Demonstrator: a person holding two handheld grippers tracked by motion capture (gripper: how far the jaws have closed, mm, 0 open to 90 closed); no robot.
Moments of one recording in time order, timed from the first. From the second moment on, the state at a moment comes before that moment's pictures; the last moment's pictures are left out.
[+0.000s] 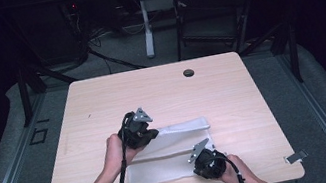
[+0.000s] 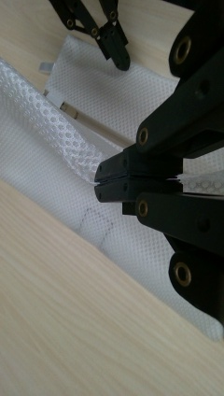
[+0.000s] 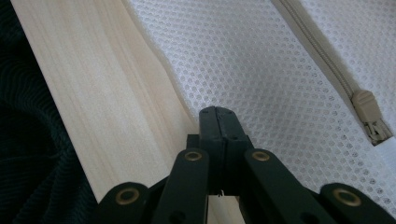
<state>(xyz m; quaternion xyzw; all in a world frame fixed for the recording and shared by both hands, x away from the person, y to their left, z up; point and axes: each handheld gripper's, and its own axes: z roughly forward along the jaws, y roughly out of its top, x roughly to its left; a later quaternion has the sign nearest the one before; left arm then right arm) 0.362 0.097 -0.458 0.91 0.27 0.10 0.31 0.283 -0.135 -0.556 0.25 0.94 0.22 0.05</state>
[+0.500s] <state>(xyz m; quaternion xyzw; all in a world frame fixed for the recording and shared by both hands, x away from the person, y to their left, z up) 0.384 0.091 -0.444 0.91 0.27 0.13 0.30 0.284 -0.136 -0.557 0.25 0.94 0.23 0.03</state>
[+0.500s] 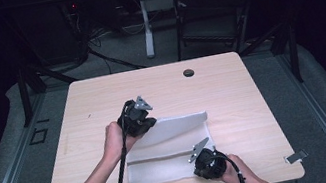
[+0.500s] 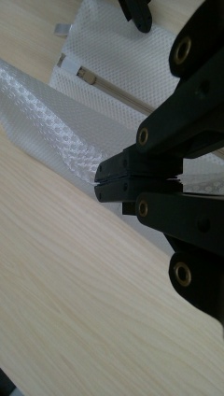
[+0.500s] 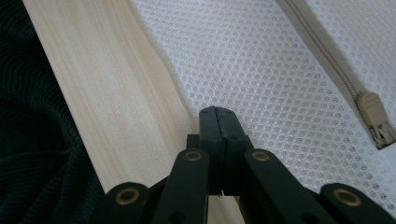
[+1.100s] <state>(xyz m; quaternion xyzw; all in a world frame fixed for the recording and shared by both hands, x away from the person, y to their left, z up) 0.405 0.080 -0.431 0.90 0.27 0.16 0.31 0.284 -0.136 -0.556 0.27 0.94 0.23 0.01</state>
